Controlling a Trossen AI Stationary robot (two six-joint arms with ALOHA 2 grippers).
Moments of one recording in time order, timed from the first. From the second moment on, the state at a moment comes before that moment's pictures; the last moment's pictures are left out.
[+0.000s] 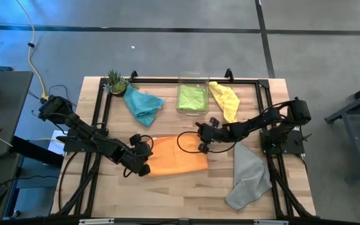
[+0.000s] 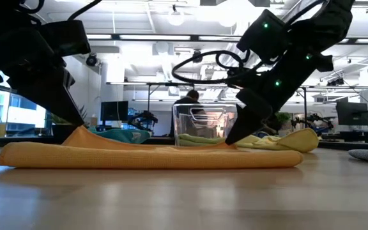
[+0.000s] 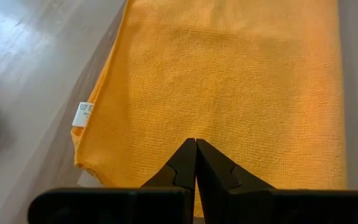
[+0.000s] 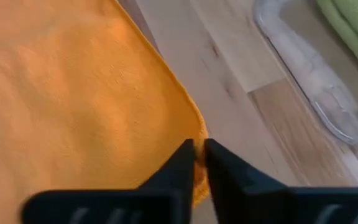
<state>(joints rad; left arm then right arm) -0.42 1.43 0.62 -0.26 -0.54 -0.73 0.07 1.68 0.70 0.12 0.31 0.33</state>
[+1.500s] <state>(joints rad) -0.27 1.43 0.62 -0.24 -0.47 -0.49 0.10 1.44 0.74 -0.15 0.31 0.50</state>
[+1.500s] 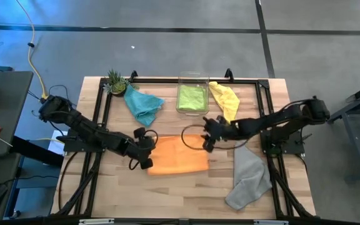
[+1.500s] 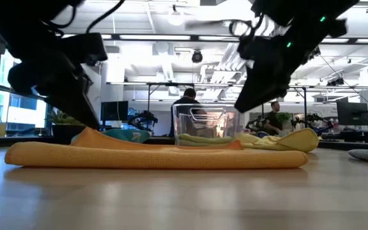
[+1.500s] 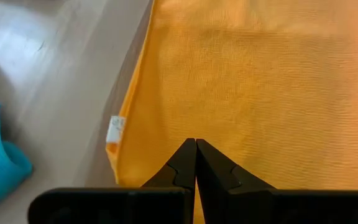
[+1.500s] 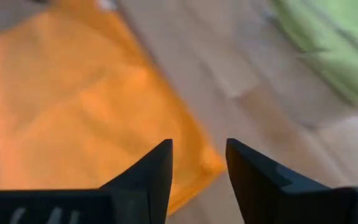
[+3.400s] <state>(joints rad) -0.39 1.54 0.62 -0.24 -0.33 -0.67 0.23 1.66 0.74 -0.20 0.25 0.57</state>
